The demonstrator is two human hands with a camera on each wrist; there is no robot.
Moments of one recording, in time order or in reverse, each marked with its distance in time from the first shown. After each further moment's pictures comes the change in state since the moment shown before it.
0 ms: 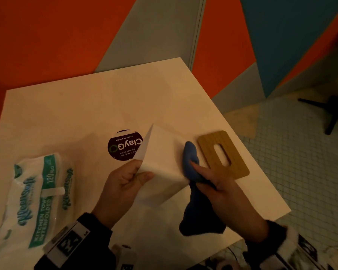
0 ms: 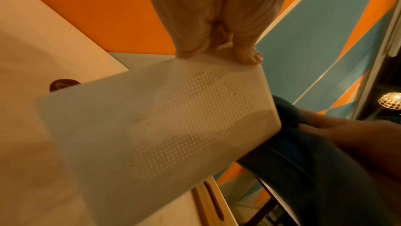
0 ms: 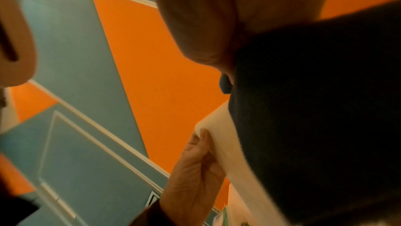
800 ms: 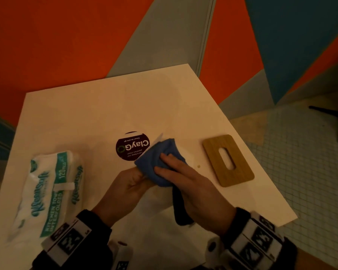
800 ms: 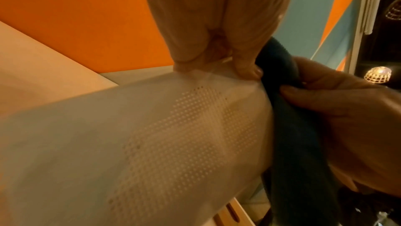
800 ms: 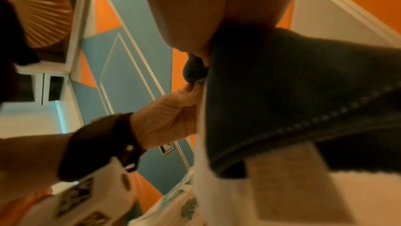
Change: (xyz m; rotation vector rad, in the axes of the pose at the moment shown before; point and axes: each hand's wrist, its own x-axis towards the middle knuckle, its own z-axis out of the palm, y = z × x) left_hand -0.004 0.002 -0.003 0.136 -0.111 0.049; right_hand 0.017 0.014 0.045 -0.037 -0.071 -0.557
